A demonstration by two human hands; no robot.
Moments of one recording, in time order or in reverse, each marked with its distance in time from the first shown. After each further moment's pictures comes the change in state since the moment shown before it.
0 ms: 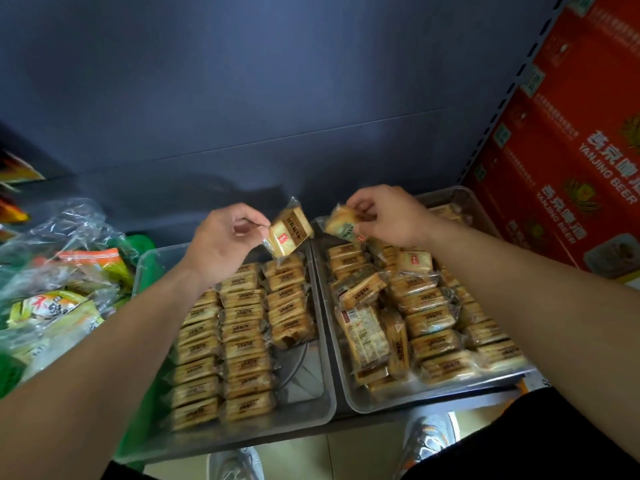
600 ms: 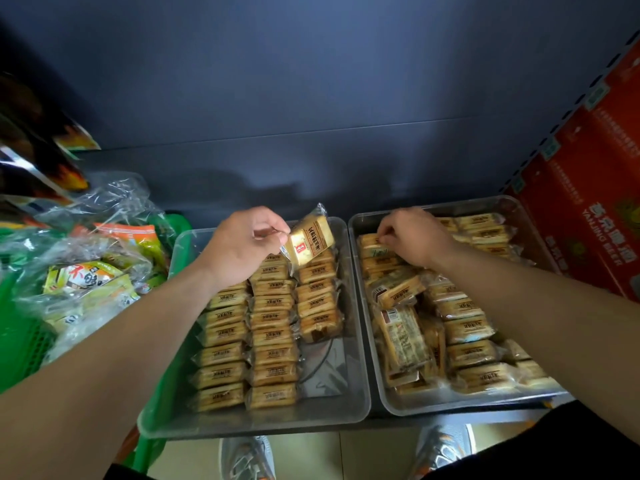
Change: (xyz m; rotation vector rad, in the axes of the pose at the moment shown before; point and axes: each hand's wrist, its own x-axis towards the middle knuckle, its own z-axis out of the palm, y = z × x) left_hand -0.023 -0.029 -0.028 -0.003 -0.056 -0.026; right_hand 0.017 0.000 0.047 -0.445 -0.022 0.034
